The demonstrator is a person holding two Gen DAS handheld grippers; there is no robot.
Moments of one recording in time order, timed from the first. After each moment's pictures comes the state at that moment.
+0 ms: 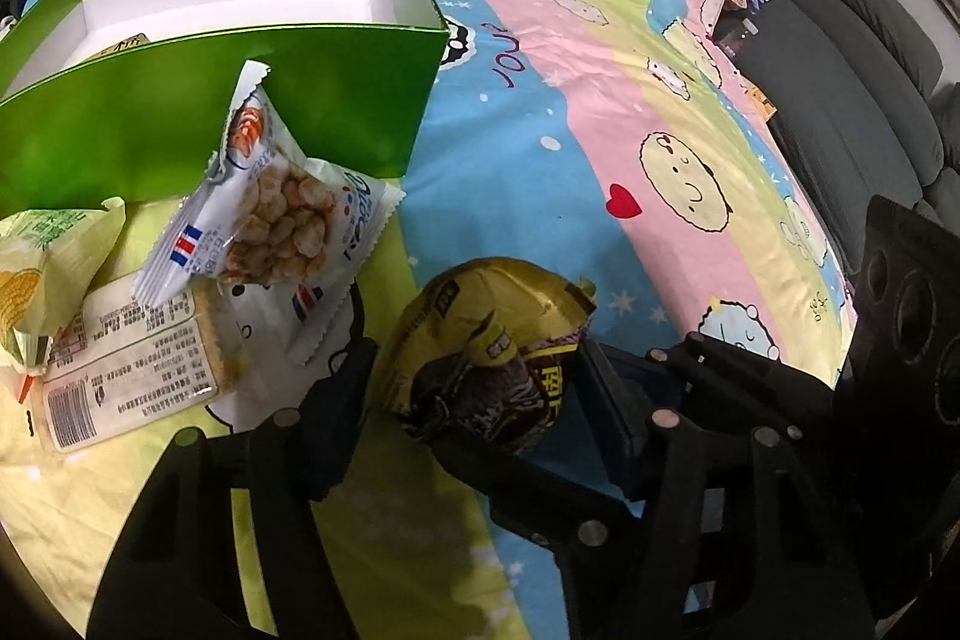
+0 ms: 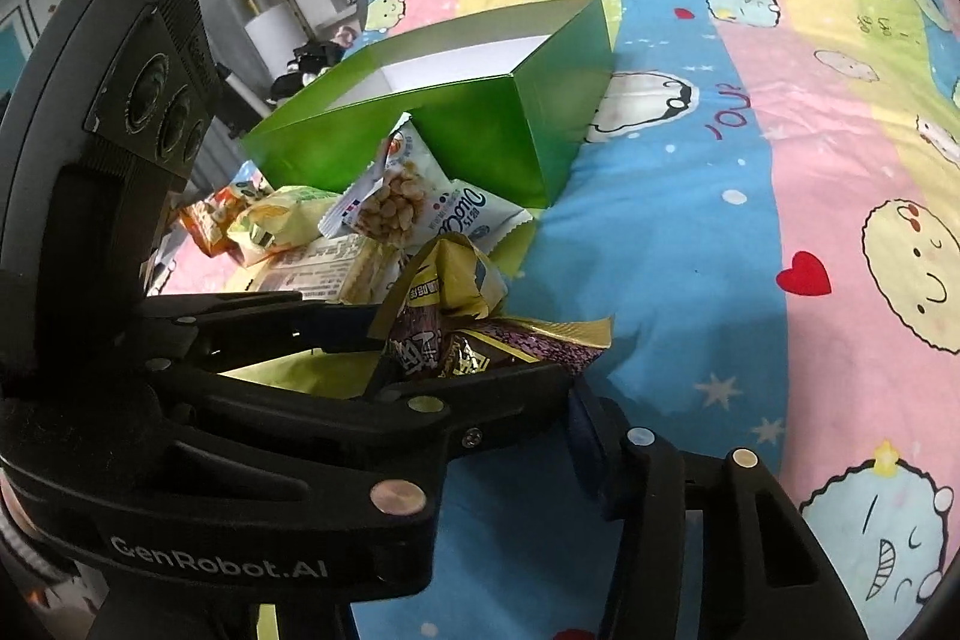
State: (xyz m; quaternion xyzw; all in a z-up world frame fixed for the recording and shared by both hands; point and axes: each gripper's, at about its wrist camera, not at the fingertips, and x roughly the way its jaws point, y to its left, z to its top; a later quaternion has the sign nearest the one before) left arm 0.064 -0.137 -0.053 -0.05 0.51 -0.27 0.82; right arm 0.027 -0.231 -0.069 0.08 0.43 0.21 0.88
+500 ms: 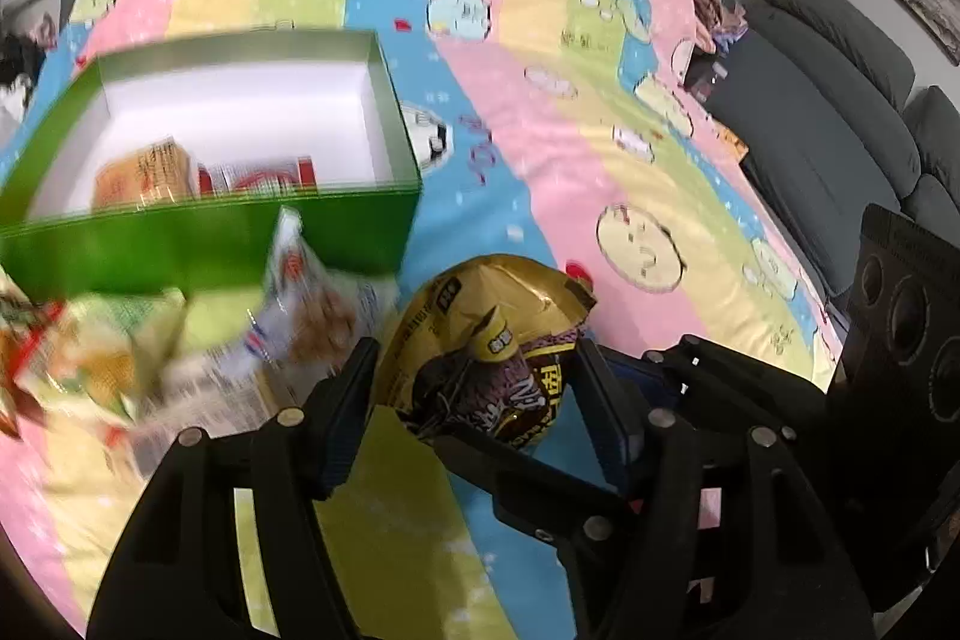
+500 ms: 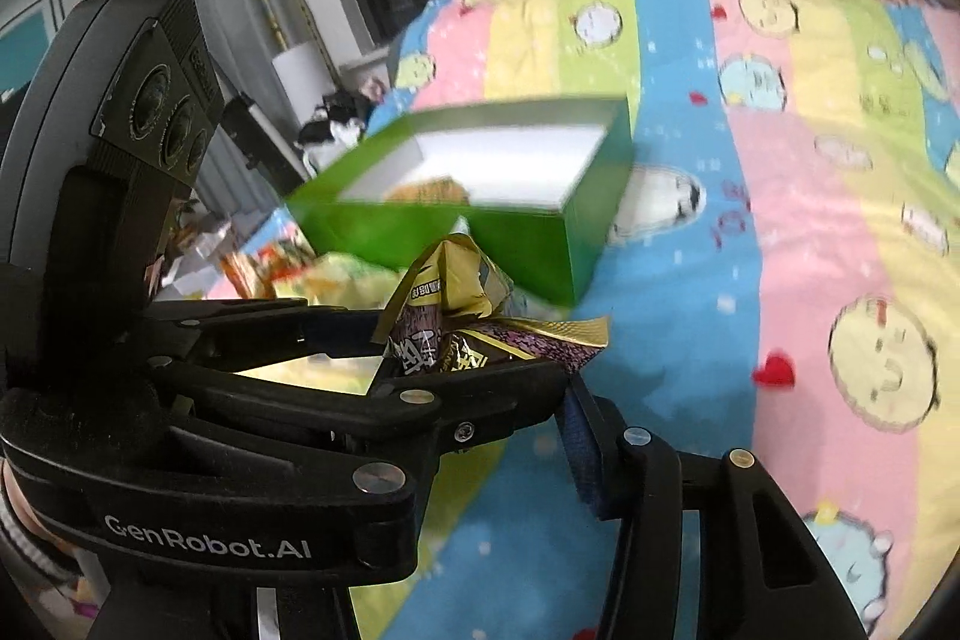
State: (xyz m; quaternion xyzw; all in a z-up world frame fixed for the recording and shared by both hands) left arm 0.061 -0.127 0.006 -0.04 0.44 -0.28 0.85; right arm 0.021 -0.223 -0.015 0.06 0.36 0.22 0.91
